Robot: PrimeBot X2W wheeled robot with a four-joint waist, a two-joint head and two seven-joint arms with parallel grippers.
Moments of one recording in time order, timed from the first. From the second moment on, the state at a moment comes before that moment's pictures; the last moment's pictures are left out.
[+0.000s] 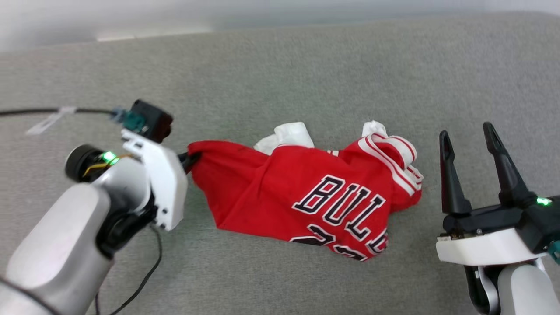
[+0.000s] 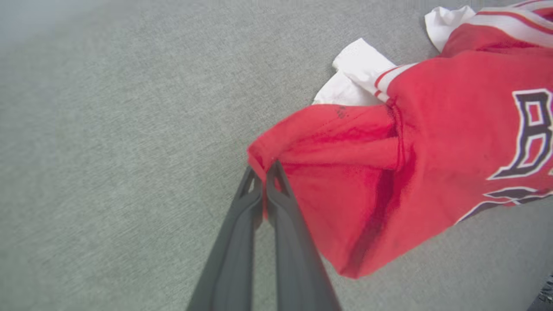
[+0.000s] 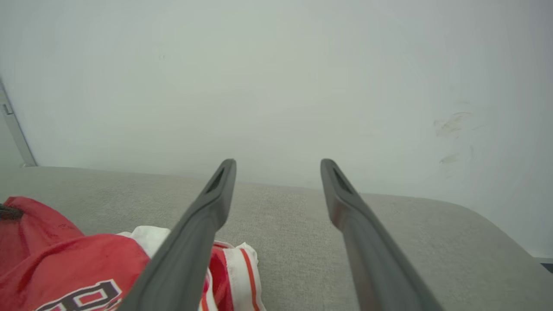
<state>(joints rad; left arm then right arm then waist) -0.63 0.55 -0.55 0.17 -0.73 -0.10 0.57 -0.16 -0.05 0.02 -0.08 0.03 0.13 -0.26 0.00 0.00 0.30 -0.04</state>
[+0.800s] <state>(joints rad) -0.01 0.64 -0.58 -0.08 -0.82 0.05 0.48 -0.08 -0.05 0.04 -0.03 0.00 0.13 -0.26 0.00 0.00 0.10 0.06</state>
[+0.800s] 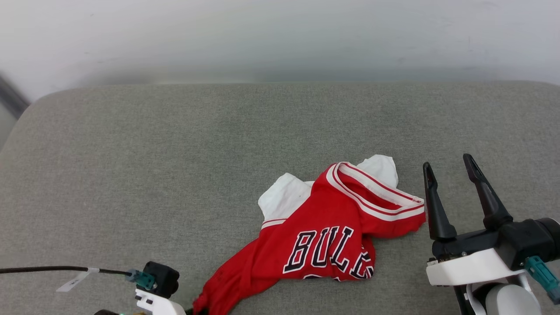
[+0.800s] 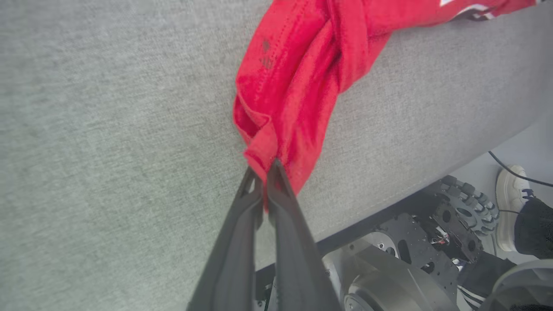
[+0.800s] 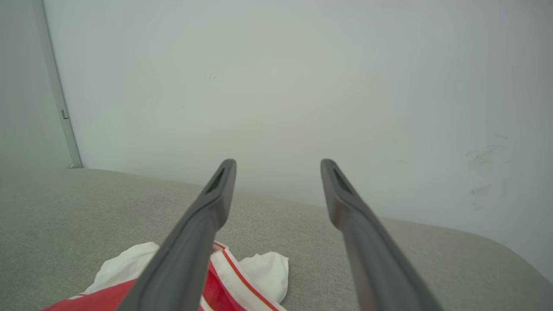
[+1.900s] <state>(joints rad) -0.75 0.49 -0.66 0.11 -0.80 -0.06 0.83 -0.17 -0.05 0.02 -0.06 0.04 0.13 -0.26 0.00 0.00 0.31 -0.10</state>
